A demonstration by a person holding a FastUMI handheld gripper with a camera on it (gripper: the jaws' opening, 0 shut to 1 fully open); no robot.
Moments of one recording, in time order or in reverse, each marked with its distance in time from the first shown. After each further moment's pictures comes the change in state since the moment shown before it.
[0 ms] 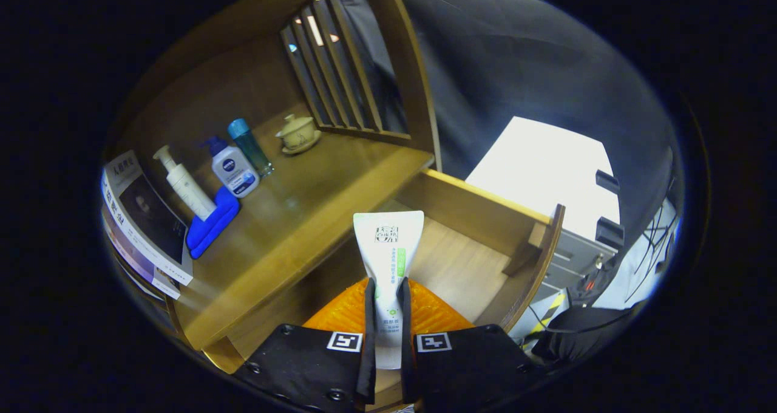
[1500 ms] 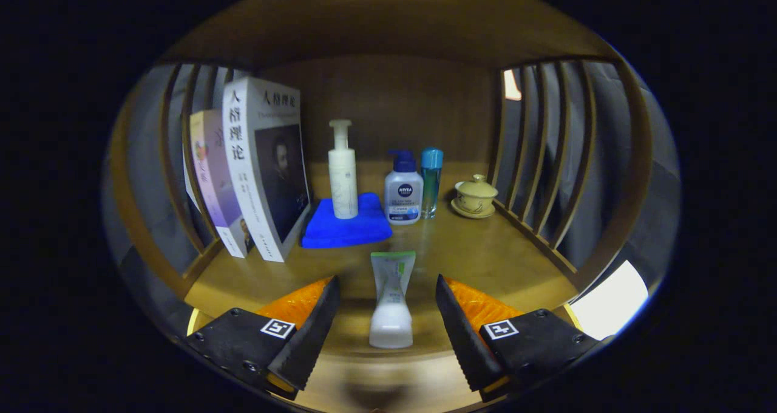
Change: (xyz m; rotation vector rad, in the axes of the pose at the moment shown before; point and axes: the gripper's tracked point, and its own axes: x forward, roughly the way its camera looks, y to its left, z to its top) arm -0.021 0.142 0.039 -0.548 -0.272 0.459
